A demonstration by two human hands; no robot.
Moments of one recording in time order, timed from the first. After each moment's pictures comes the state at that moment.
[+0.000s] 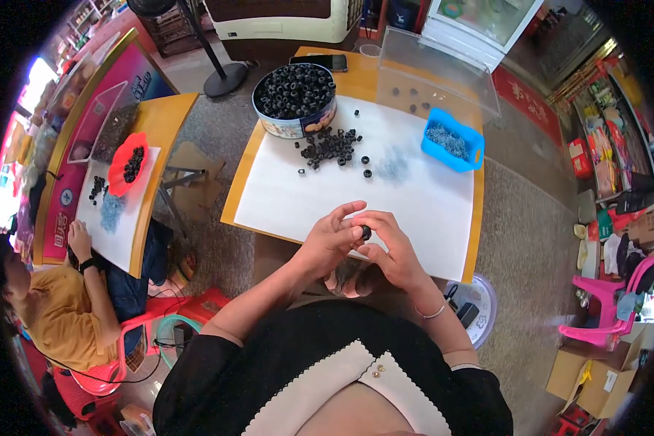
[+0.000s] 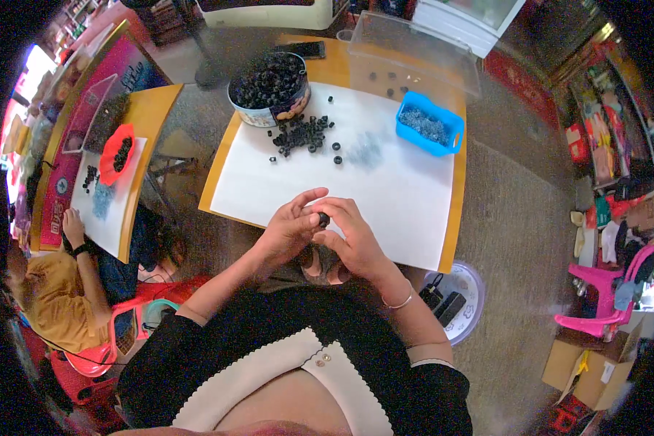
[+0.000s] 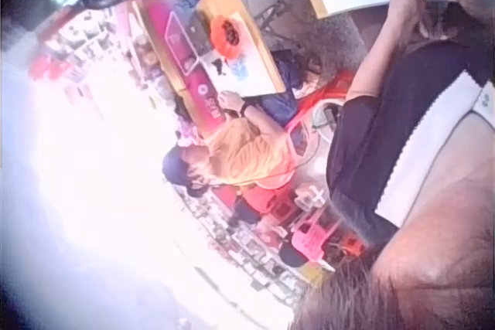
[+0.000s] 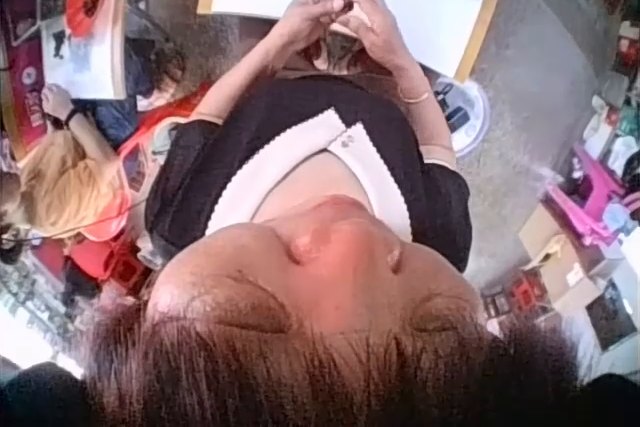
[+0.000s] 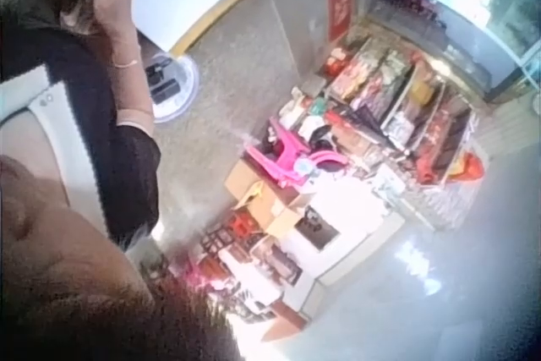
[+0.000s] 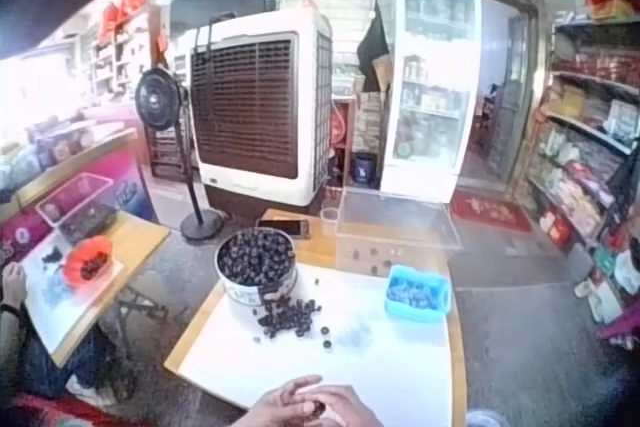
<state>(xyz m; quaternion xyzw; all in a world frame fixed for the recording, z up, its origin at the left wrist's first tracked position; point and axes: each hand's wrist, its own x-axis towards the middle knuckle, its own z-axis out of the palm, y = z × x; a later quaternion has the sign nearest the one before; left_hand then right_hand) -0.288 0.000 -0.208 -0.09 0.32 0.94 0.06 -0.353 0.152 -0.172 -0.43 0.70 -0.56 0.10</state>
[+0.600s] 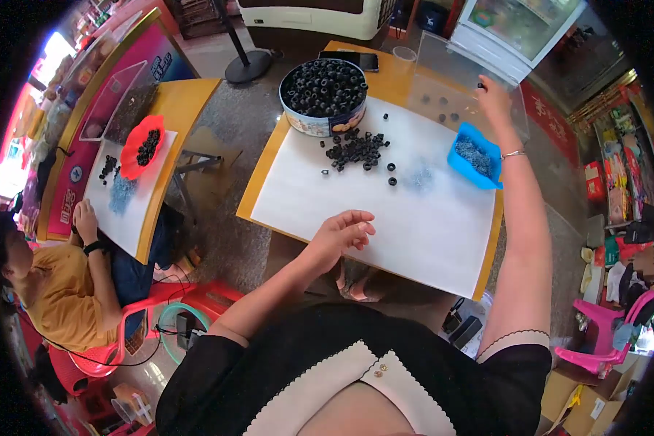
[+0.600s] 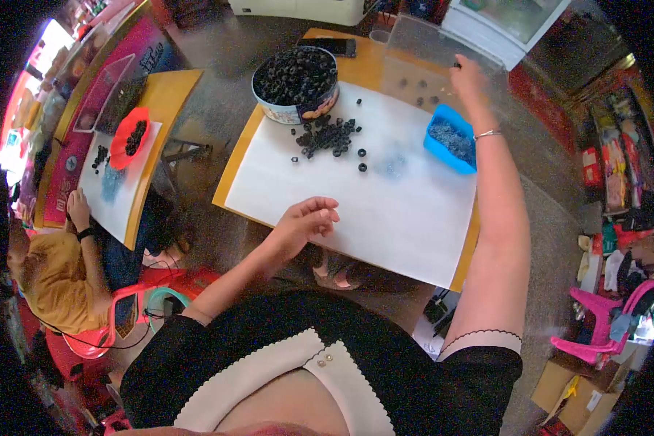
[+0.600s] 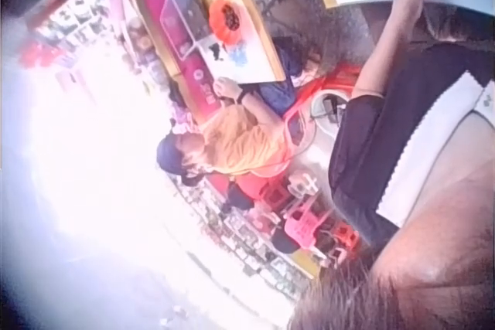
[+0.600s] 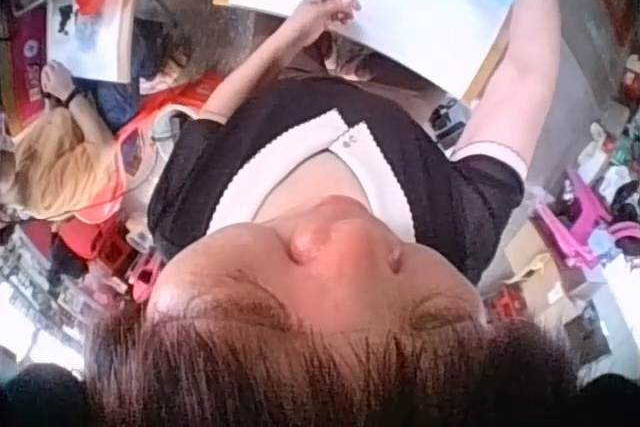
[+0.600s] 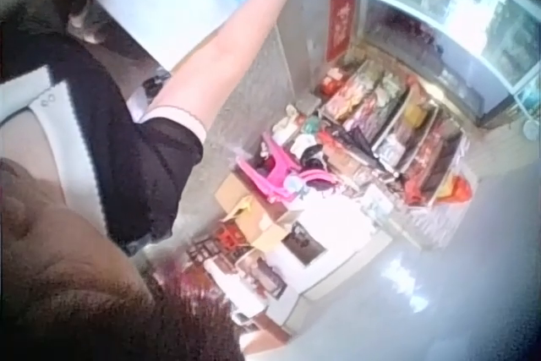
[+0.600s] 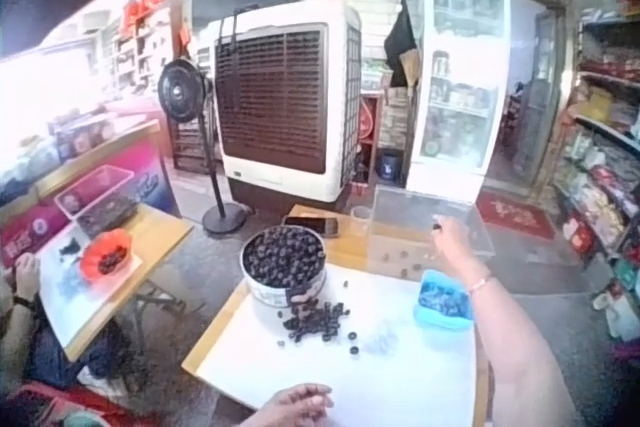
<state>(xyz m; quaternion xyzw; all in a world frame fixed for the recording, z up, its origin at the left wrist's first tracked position) -0.289 -0.024 -0.234 -0.17 0.46 0.87 0.07 -0.707 0.126 -0.145 -0.21 0.95 -0.21 -0.14</state>
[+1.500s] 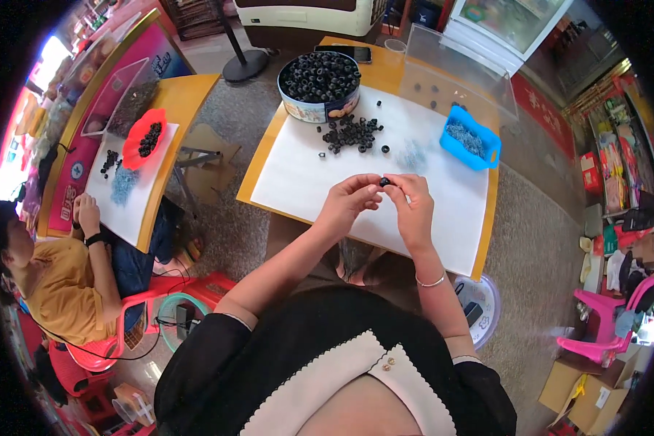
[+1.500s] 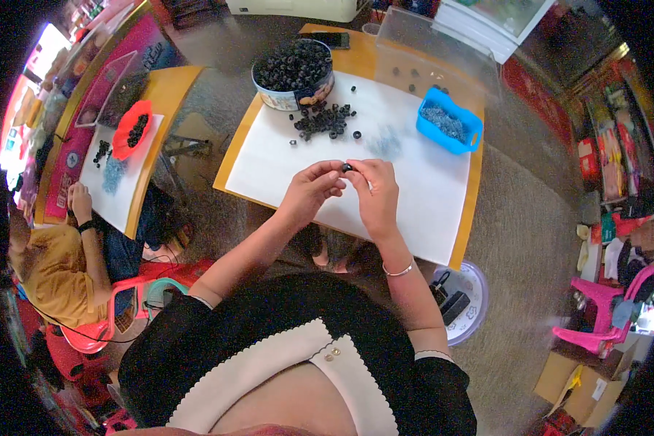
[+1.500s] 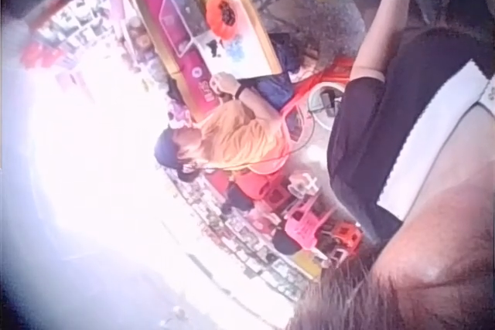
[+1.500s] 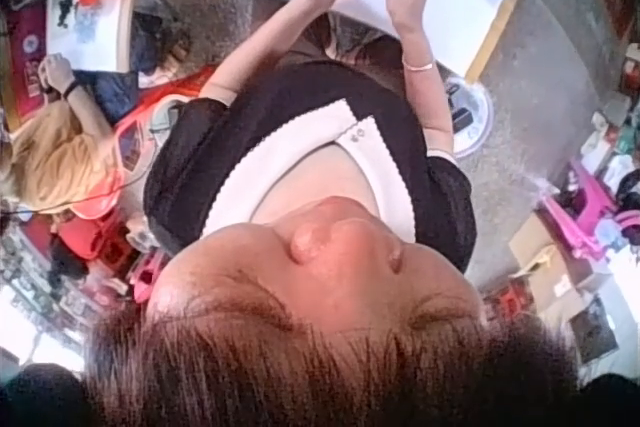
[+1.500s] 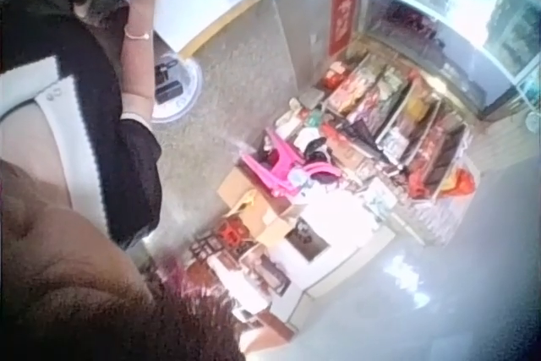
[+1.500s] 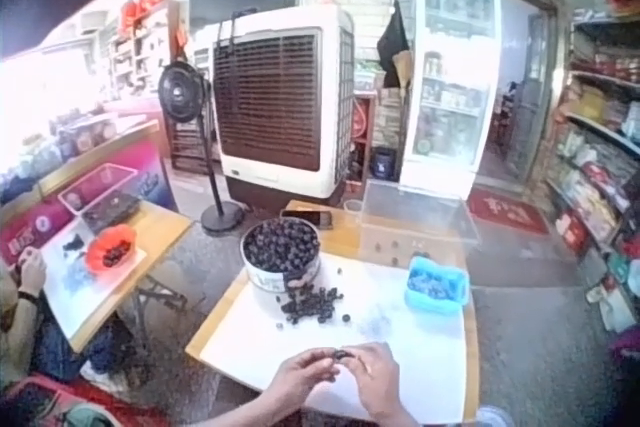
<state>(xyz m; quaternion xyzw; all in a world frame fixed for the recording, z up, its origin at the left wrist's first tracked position) -0.312 -0.009 -0.230 -0.16 0.45 0.88 -0.06 -0.379 0.124 -0.202 -0.30 0.76 -0.58 0.00</state>
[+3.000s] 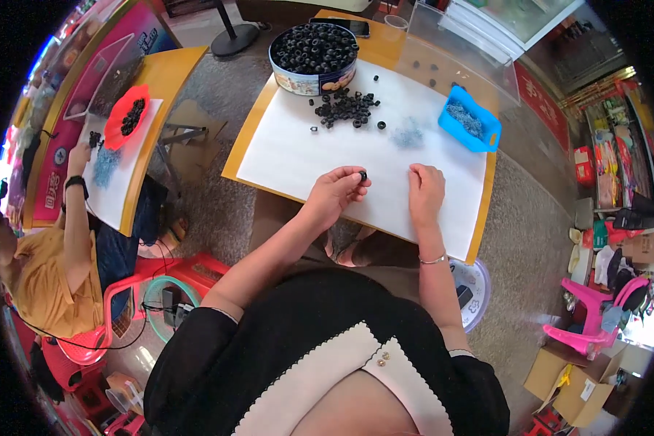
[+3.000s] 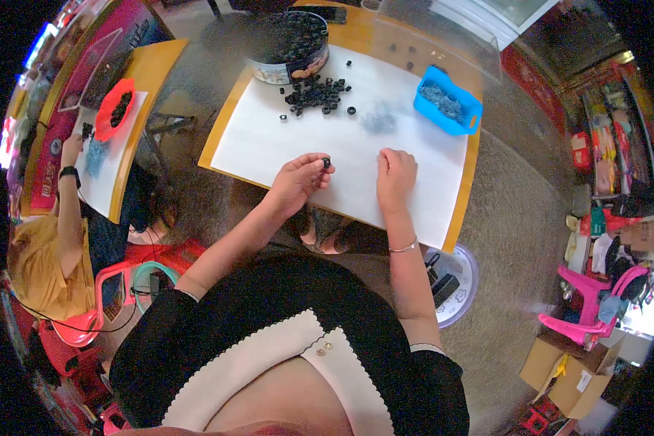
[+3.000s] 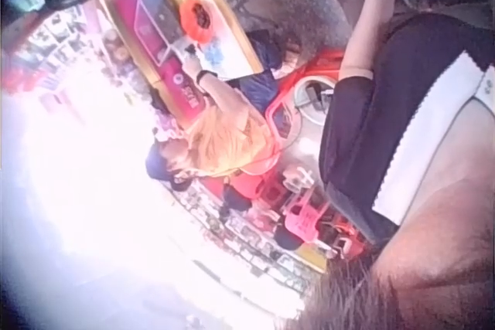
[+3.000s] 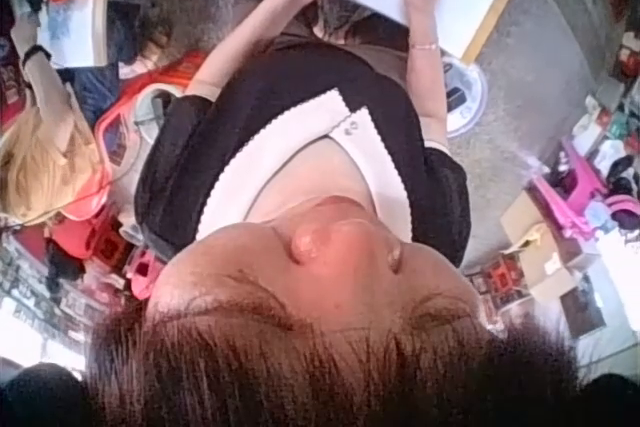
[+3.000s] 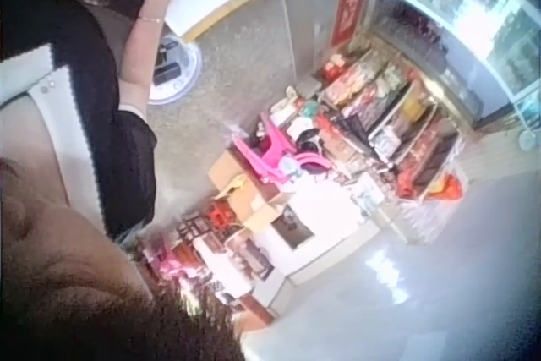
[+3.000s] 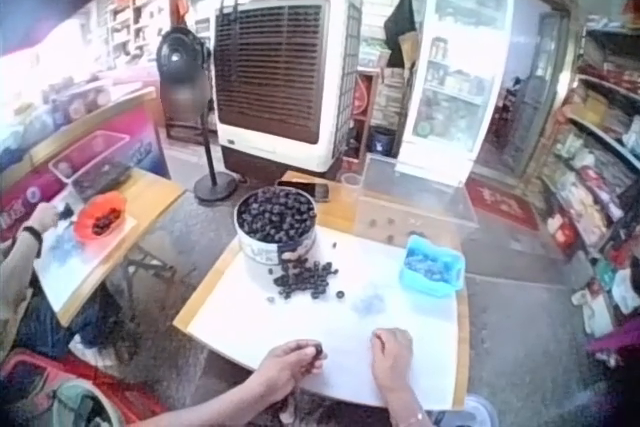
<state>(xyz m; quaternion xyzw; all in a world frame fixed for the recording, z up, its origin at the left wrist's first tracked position) -0.297 -0.011 -0.258 -0.21 0.35 0.92 0.00 -0.418 0.166 -0.275 -0.27 0.87 -0.40 -0.13</state>
